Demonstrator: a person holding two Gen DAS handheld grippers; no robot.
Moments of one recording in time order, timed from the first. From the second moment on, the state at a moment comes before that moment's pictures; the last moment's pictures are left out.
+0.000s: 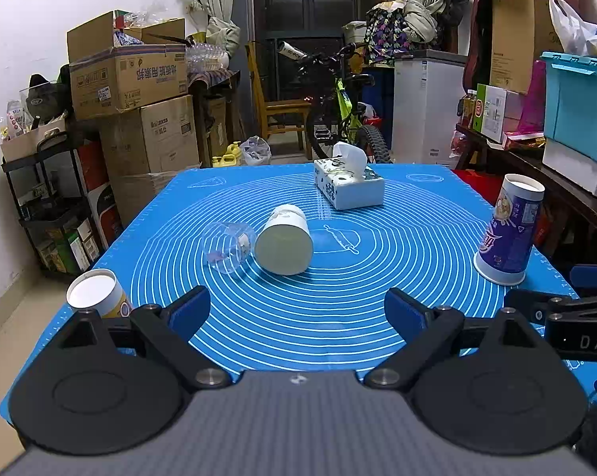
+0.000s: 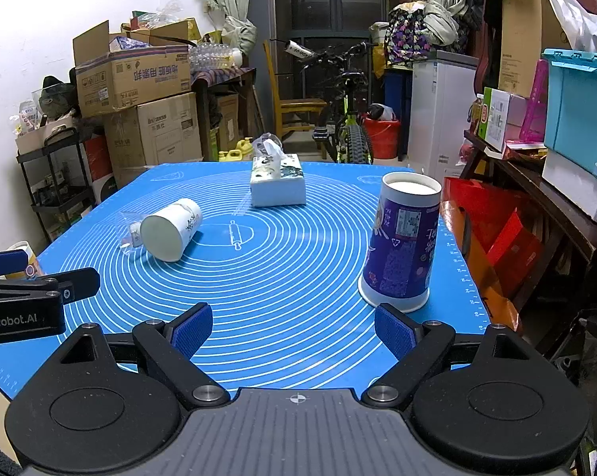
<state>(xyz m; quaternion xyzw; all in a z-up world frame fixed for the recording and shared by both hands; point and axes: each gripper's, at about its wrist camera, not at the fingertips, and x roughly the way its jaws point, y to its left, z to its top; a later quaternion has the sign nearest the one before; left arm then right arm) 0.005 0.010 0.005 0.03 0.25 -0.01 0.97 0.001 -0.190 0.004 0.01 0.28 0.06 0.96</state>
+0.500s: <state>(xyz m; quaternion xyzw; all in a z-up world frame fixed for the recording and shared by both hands) 0.049 0.003 -0.006 0.06 0.25 0.00 0.97 0.036 -0.191 -0.006 0.02 0.28 0.06 0.96</state>
